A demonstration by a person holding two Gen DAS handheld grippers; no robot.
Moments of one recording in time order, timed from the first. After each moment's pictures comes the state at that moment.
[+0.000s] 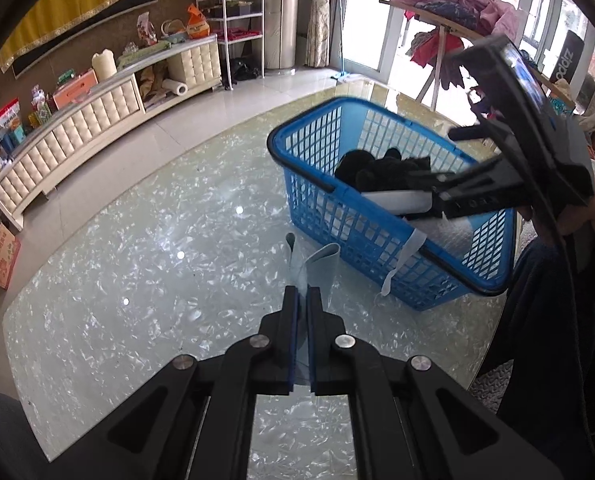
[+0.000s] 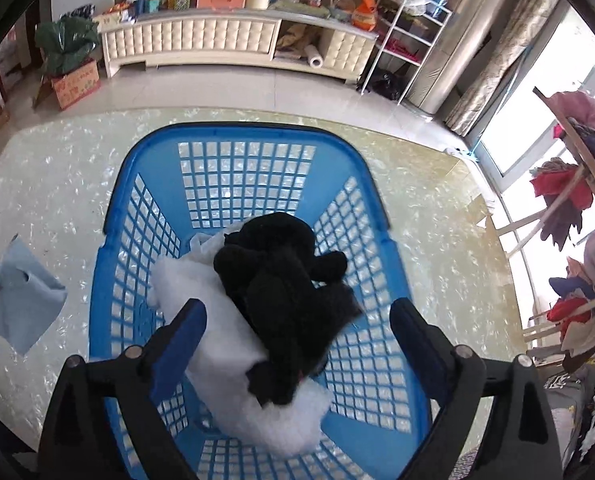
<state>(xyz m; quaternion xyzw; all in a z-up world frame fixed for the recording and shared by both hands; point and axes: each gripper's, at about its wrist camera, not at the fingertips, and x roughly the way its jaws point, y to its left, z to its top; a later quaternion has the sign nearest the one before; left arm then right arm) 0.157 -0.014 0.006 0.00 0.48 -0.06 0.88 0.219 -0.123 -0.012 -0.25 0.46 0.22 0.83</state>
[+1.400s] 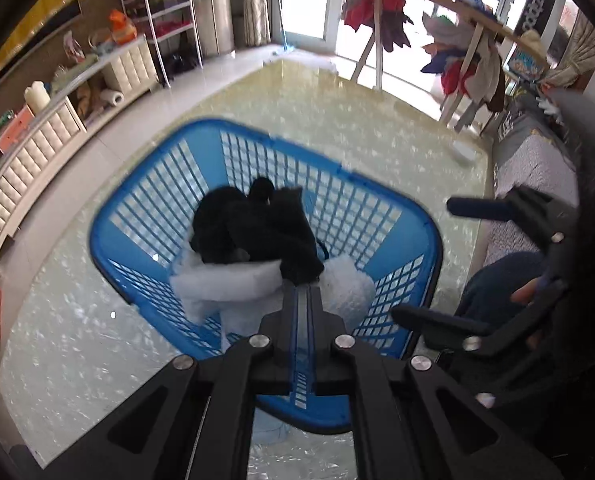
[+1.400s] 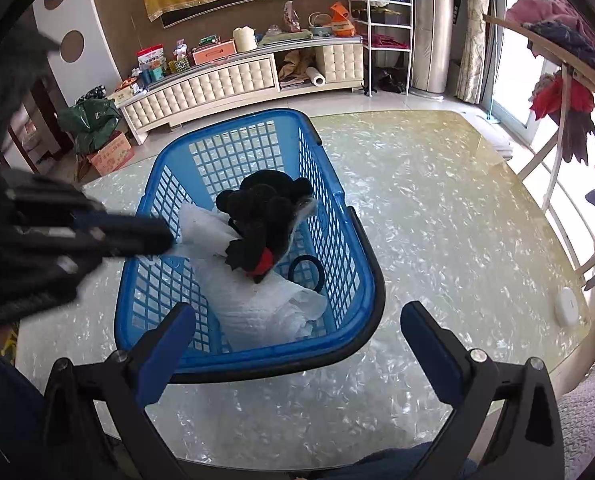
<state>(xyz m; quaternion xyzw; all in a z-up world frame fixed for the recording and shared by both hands) 0.239 -0.155 0.014 0.05 0.51 -0.13 0.85 0.176 -0.231 0.000 -0.08 0.46 0.28 0.84</state>
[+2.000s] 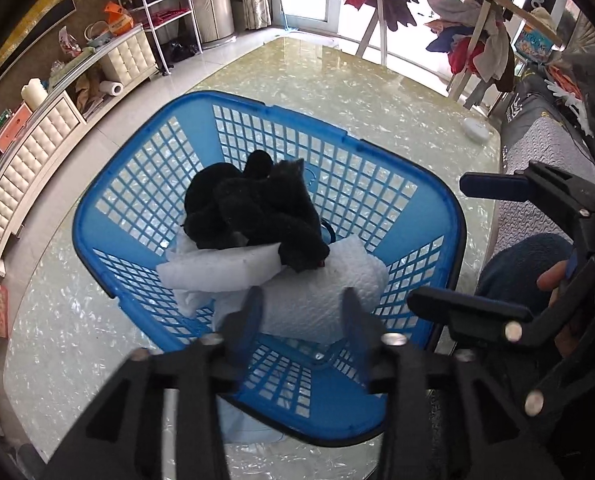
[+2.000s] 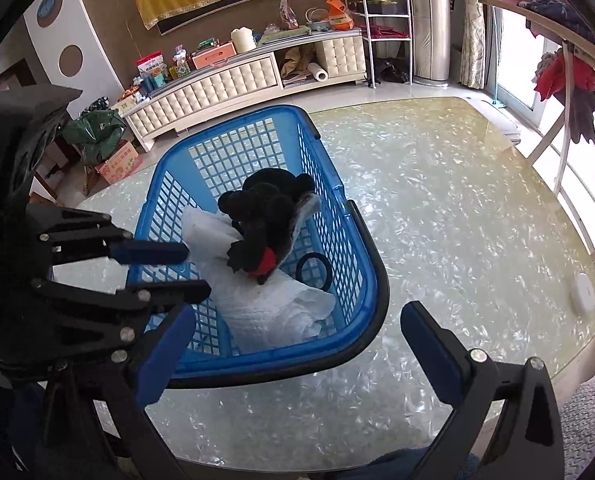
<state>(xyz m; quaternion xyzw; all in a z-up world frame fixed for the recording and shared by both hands) 0.248 -0.169 -0.014 0.07 0.54 -0.12 0.83 0.184 -0.240 -0.001 -0.04 0.47 0.29 0.83</state>
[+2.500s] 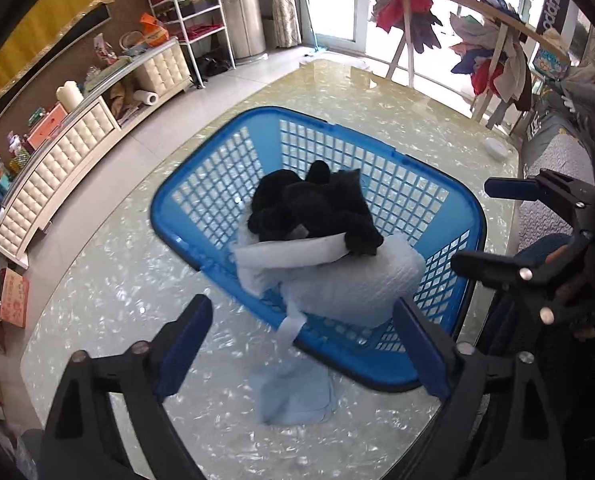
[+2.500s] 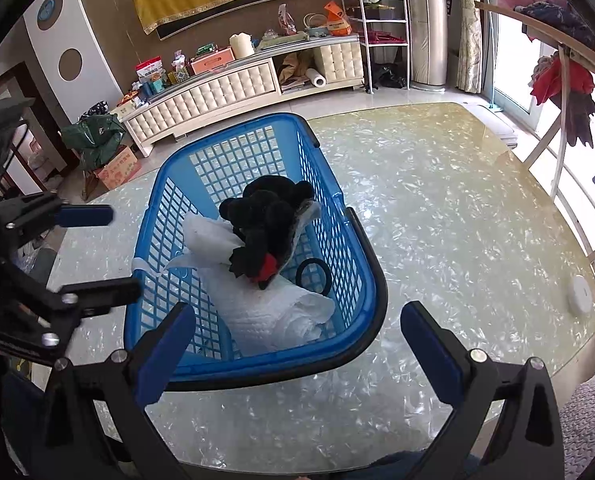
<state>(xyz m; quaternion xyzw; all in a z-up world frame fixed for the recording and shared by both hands) 0.226 -0.130 0.011 0.08 0.51 -0.07 0.85 0.183 -0.240 0.005 -0.05 0.47 0.29 0.84</state>
